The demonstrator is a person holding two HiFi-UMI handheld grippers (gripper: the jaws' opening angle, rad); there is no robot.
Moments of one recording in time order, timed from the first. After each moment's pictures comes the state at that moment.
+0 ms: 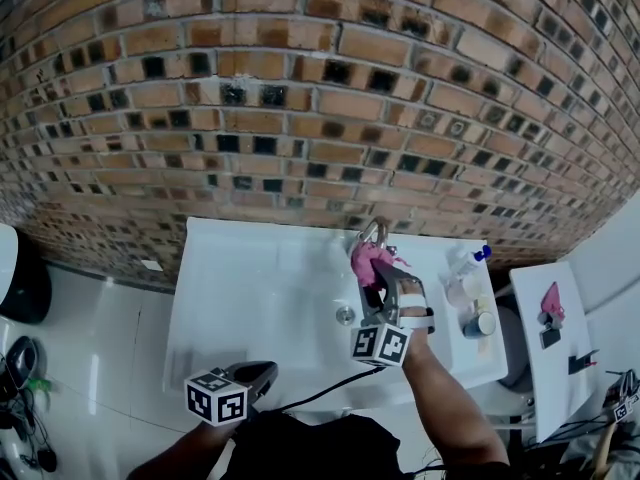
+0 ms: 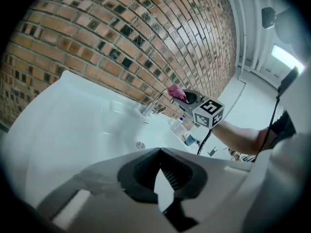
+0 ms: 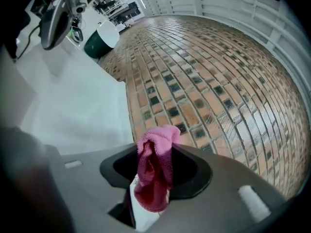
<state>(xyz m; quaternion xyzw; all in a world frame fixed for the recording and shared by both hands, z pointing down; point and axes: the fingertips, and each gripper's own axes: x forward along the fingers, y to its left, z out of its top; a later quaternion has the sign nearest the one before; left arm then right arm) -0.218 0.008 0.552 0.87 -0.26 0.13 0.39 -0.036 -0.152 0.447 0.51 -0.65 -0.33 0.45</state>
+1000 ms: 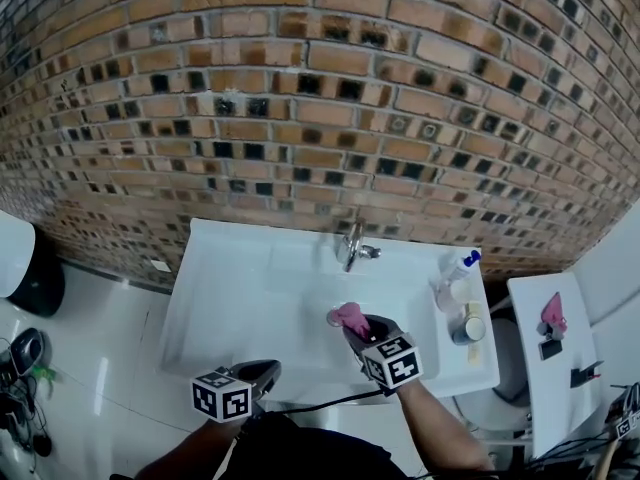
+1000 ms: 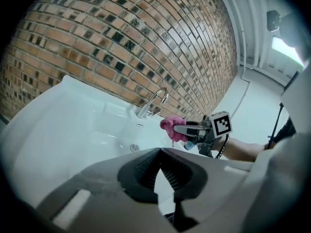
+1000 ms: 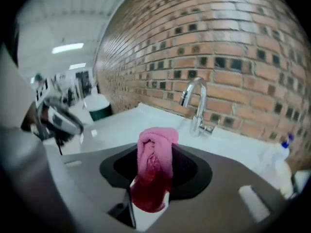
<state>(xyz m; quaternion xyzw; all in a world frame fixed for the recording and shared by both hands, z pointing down) -0.166 0.040 0.532 0.86 -0.31 0.12 0.38 -0.007 -0.043 0.525 0.44 -0.84 0.17 0.25</state>
